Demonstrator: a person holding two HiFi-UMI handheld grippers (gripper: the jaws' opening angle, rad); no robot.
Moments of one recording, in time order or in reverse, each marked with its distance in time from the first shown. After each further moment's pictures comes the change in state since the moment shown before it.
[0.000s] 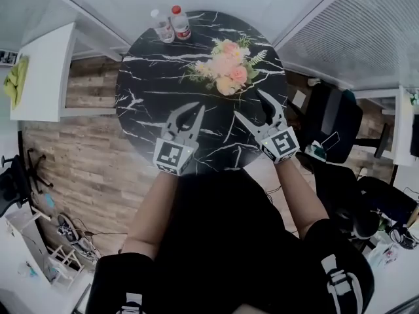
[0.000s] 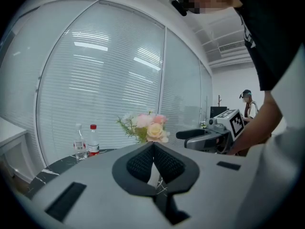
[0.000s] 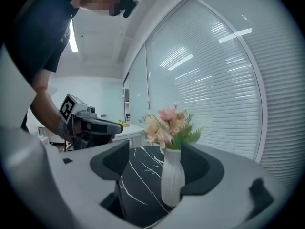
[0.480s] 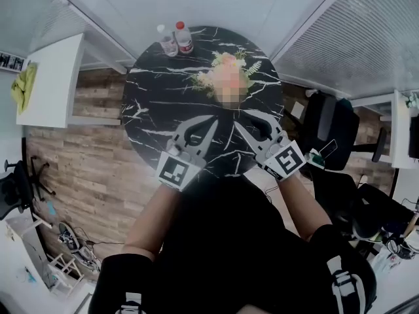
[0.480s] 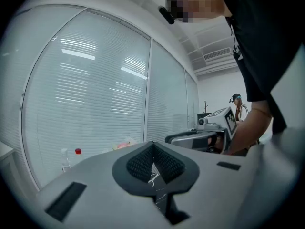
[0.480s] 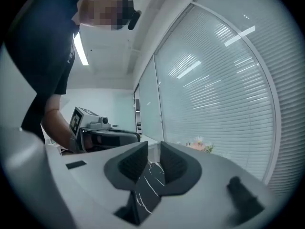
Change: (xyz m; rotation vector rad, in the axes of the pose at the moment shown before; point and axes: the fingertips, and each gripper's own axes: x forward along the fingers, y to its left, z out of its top) left arm -0.022 -0.056 0.089 0.098 -0.124 -0.132; right arm -0.028 0.054 0.101 -0.005 -0.109 0.138
